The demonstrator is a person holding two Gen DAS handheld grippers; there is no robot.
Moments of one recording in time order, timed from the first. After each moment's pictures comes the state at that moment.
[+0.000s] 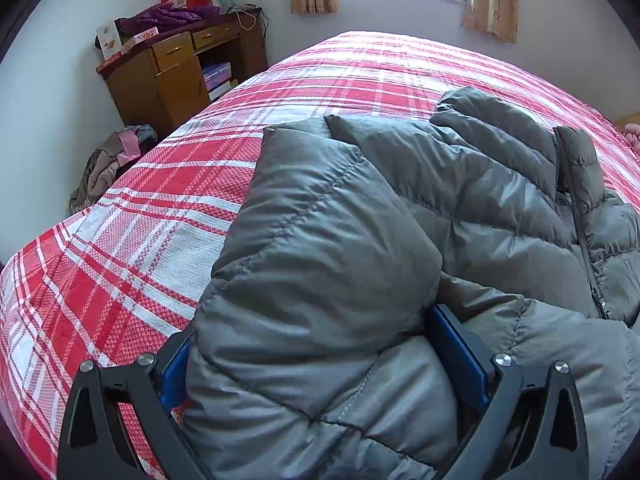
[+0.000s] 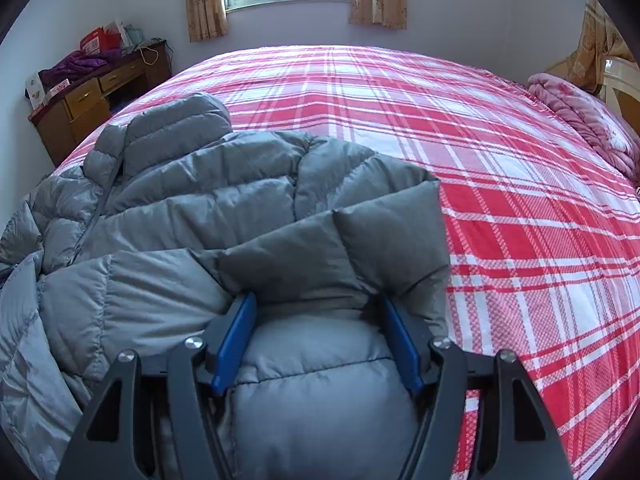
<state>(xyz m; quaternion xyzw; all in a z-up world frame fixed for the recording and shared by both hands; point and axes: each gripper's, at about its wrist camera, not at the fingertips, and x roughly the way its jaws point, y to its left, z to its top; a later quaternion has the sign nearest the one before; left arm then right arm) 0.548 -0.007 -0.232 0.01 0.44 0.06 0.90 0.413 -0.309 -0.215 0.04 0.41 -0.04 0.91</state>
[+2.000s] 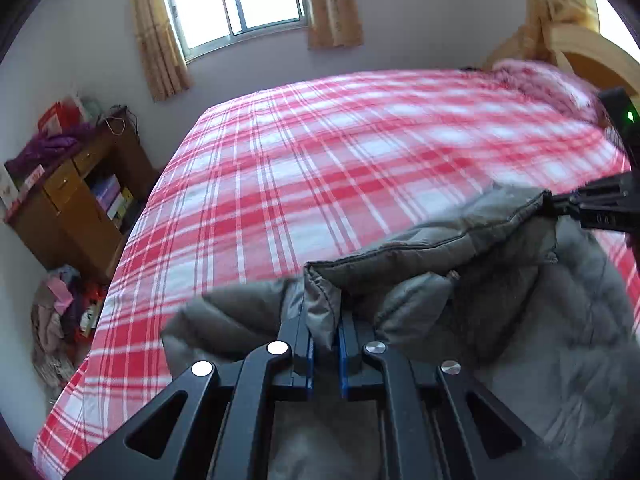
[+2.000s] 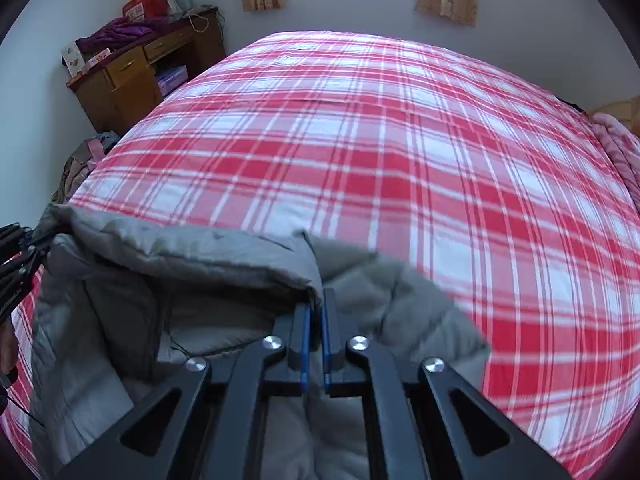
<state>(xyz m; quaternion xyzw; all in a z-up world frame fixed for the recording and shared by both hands) 0.553 -0.065 -0.148 0.16 0.37 -0.17 0.90 0.490 -0.279 -0.140 0.01 0.46 0.06 0.89</state>
